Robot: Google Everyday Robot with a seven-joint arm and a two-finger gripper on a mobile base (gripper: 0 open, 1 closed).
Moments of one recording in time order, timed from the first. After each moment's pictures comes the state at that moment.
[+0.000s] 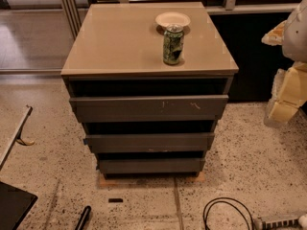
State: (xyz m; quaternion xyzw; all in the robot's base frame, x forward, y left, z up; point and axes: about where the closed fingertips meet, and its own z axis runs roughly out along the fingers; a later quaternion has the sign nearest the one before) arm 0.438 -0.217 0.976 -0.60 0.78 -0.03 0.16
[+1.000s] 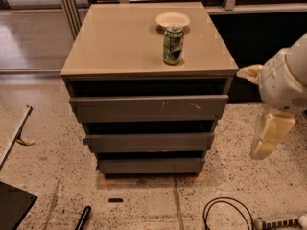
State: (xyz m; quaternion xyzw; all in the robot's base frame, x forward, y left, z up) arm 0.433 -0.200 0.898 -0.67 0.72 -0.01 0.18
